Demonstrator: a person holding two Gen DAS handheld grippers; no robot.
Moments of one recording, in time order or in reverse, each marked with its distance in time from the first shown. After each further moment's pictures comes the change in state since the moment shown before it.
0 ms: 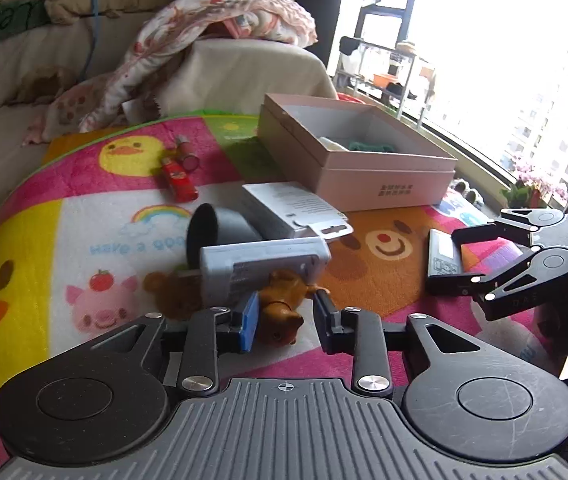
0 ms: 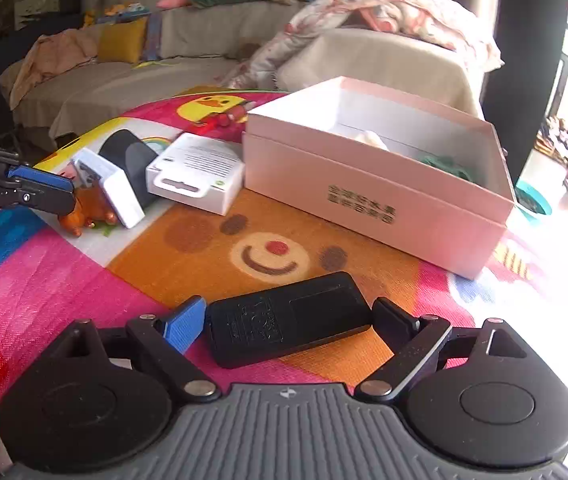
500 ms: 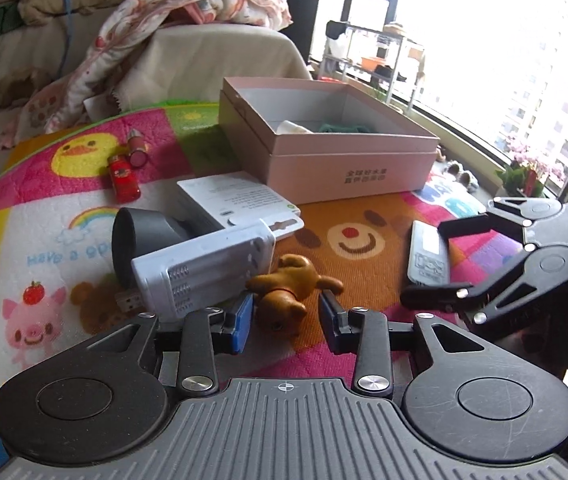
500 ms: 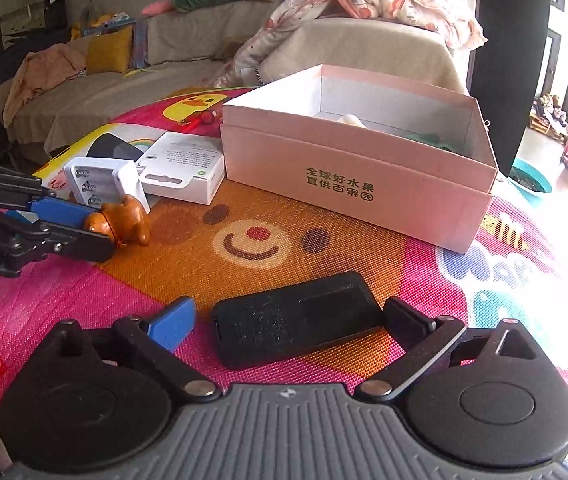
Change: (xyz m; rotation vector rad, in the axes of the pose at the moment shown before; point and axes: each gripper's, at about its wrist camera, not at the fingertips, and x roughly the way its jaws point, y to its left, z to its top) left arm 0.032 -0.033 0.007 0.012 0.036 0.007; right arm 0.002 -0.007 -0.007 0.043 0.010 0.024
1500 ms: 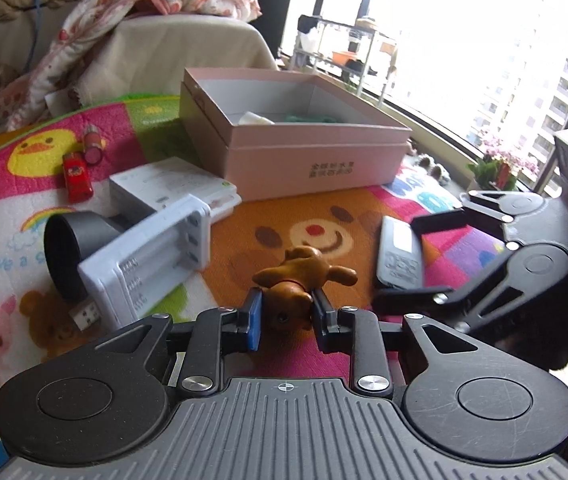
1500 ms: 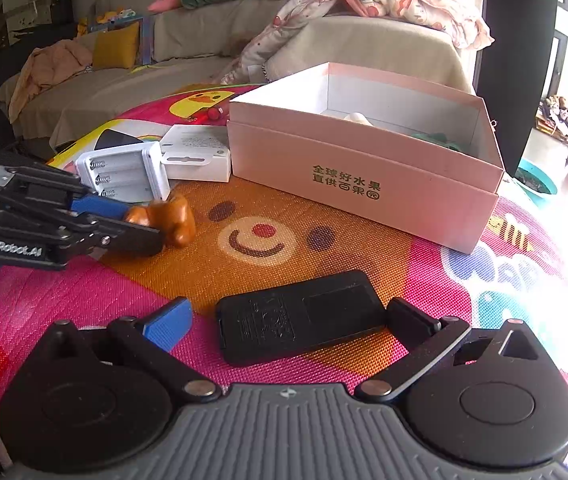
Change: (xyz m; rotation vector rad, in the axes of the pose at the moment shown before) left arm 0.012 -0.010 0.000 0.038 0.040 -0.120; right arm -0.001 0.000 -0.001 -0.012 0.003 0.014
